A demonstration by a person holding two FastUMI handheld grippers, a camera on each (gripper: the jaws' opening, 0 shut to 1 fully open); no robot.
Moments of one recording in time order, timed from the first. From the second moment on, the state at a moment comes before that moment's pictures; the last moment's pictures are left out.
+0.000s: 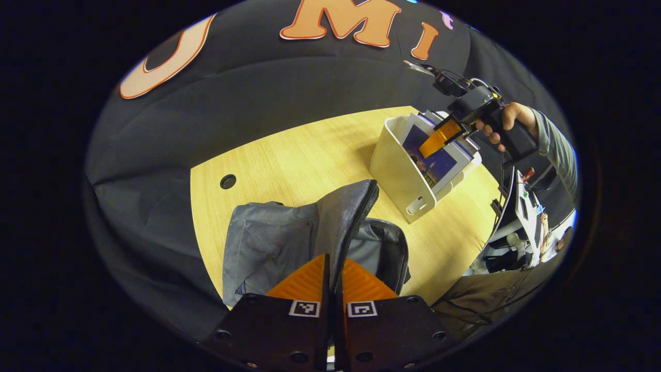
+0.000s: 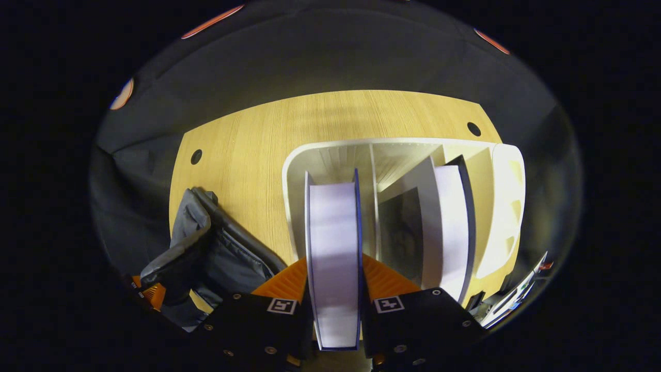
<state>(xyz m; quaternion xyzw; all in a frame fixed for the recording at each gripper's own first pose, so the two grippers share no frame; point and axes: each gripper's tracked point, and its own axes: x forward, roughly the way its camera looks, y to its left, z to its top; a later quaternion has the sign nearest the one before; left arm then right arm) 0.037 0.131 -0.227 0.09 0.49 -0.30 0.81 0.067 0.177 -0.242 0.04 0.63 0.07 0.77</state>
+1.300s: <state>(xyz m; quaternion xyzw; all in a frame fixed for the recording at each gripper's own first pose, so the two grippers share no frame) 0.028 0.126 -0.247 0.11 0.49 -0.33 0.80 -0.039 0.110 -0.082 0.28 0.48 0.11 0.82</state>
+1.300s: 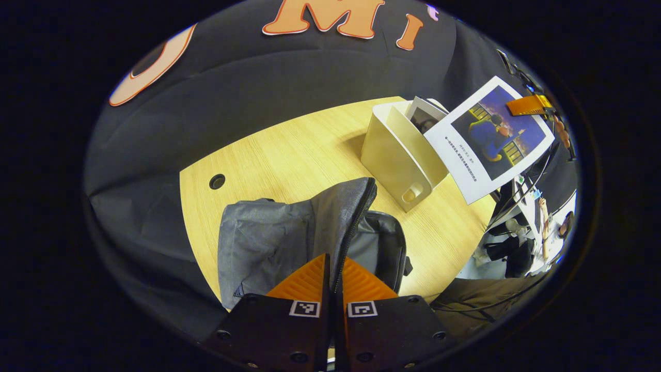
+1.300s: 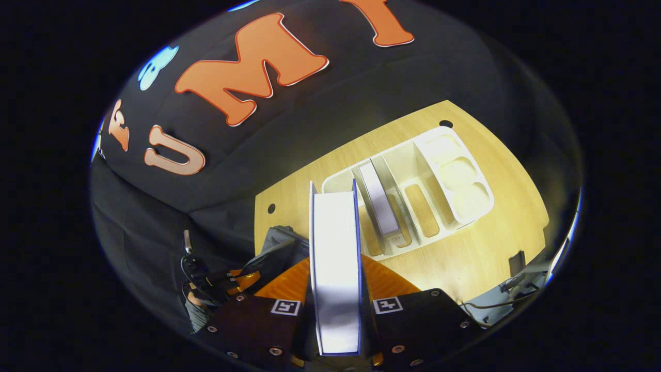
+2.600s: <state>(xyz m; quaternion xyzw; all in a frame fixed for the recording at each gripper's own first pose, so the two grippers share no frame) 0.037 0.133 -0.239 0.10 0.46 -0.33 0.82 -0.091 0.296 -0.221 0.52 0.45 0.19 0.71</state>
